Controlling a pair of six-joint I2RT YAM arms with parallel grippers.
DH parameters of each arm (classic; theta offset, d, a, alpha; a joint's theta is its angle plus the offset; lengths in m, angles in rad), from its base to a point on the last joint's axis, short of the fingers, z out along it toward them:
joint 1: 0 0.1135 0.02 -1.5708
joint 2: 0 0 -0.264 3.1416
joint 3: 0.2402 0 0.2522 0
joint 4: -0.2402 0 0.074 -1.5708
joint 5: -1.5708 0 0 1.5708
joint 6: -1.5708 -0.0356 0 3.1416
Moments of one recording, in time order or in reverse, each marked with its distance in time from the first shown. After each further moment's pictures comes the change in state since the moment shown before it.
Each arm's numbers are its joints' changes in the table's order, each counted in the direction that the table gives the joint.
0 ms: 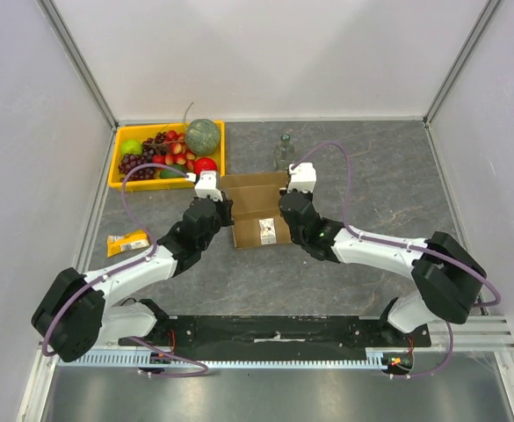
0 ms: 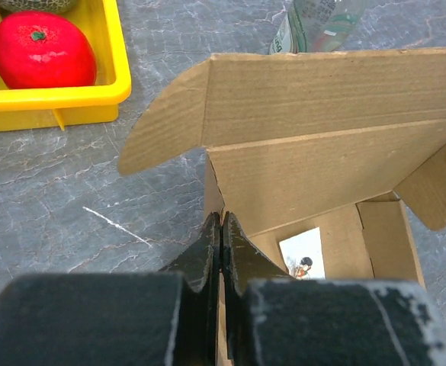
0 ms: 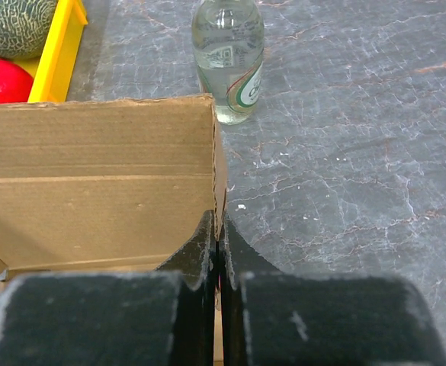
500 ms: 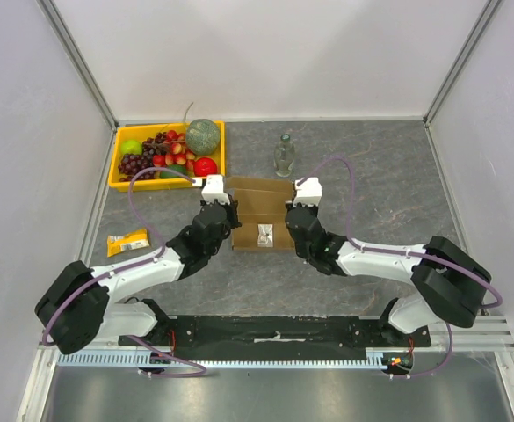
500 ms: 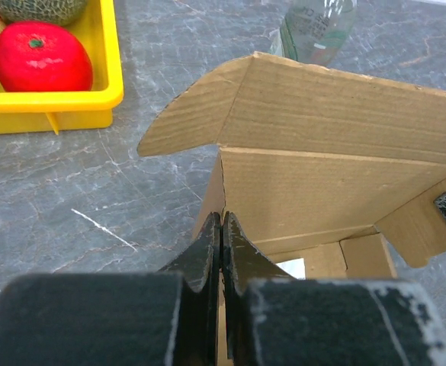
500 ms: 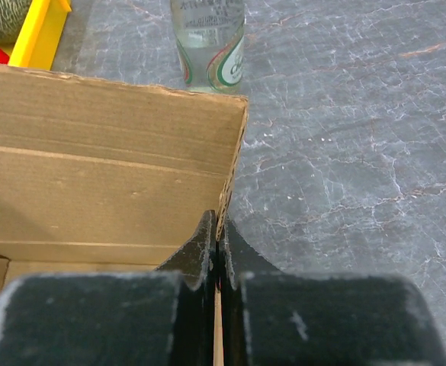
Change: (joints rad) left arm -0.109 0.046 0.018 0.042 0.185 0.025; right arm 0.049 -0.011 -0.106 0.098 -0.106 -0.009
